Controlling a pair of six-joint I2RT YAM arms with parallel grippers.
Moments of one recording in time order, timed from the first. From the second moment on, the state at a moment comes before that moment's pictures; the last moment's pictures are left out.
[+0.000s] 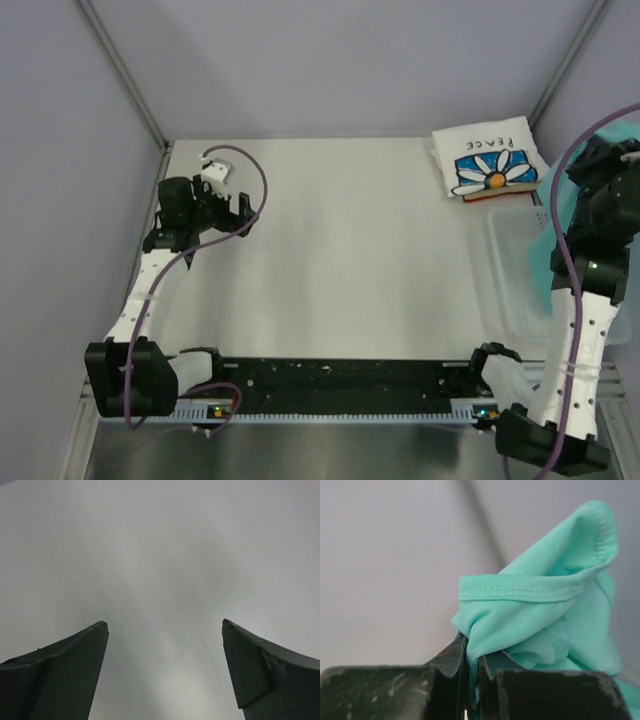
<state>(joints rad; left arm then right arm) 0.03 1.17 0.91 -0.23 0.50 0.19 -0.39 0.85 1.14 -0.20 0.21 0.43</state>
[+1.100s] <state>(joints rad) 0.13 1.18 1.05 -0.31 0.20 0.33 0.44 1.76 1.16 -0.21 0.14 0.47</state>
